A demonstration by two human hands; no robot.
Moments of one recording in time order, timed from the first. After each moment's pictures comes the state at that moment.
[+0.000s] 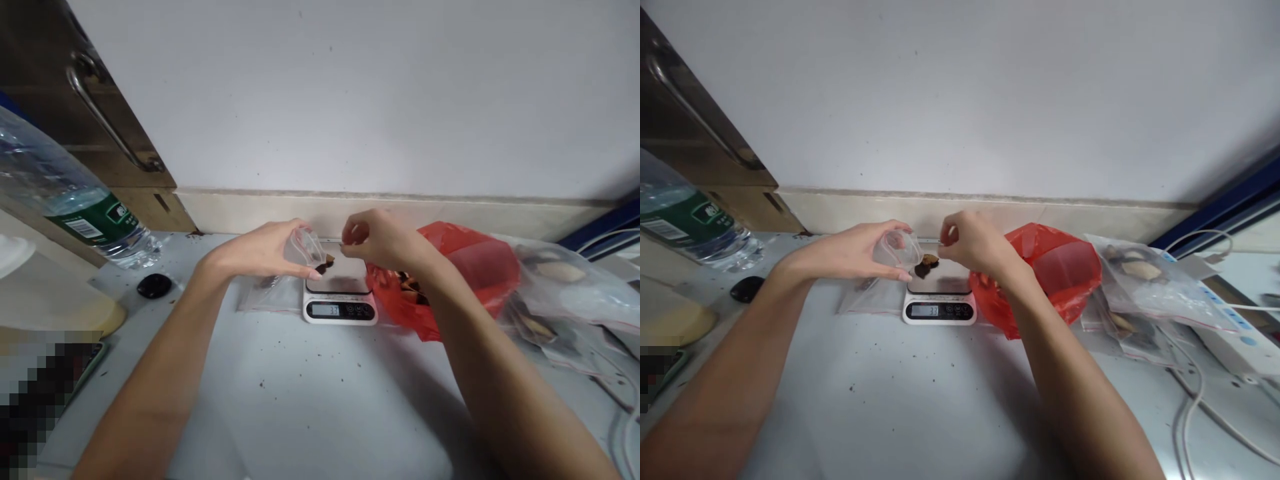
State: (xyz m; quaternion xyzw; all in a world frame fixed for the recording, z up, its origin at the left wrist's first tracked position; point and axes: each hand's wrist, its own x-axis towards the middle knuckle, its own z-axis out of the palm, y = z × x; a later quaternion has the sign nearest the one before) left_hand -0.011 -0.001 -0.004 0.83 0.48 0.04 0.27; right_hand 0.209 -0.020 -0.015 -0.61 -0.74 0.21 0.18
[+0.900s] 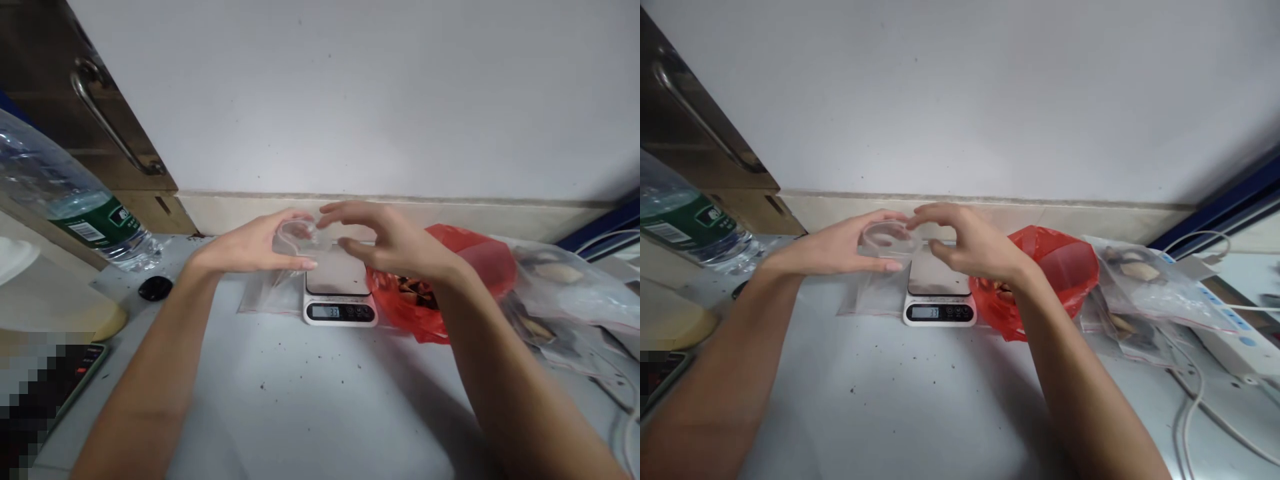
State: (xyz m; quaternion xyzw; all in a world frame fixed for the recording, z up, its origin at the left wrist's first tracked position) left_hand -0.026 0.003 -0.003 0.85 0.40 0.13 0.32; right_hand 0.215 -0.026 -0.013 -0.38 -0.82 0.24 0.35
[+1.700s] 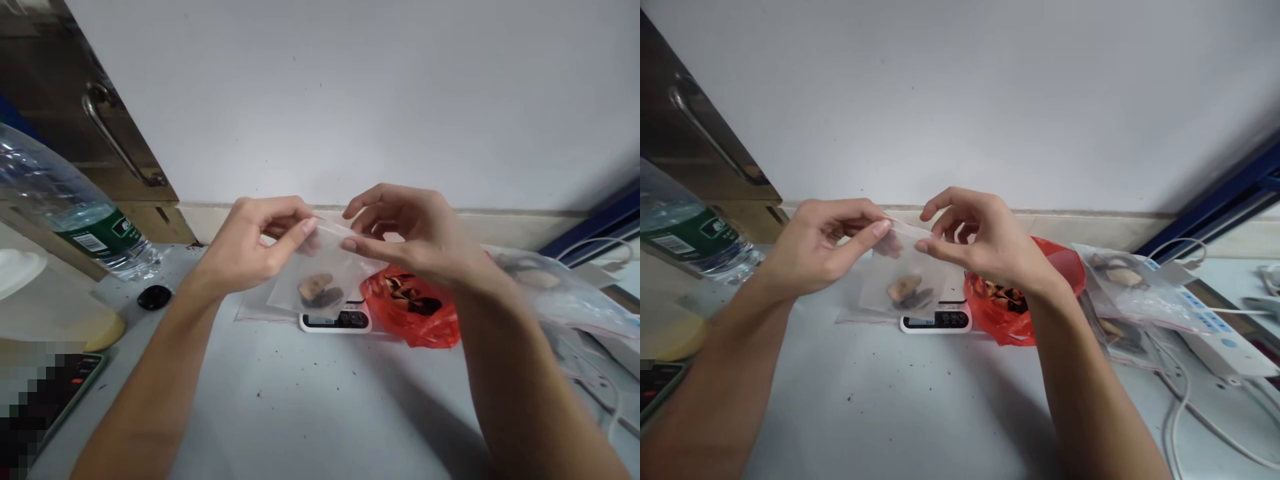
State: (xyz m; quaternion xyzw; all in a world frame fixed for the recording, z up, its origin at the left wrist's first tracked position) left_hand -0.003 -0.033 0.022 0.84 0.32 0.38 0.21; right_hand 0.221 -0.051 0.019 -0.41 -0.73 0.30 0.45
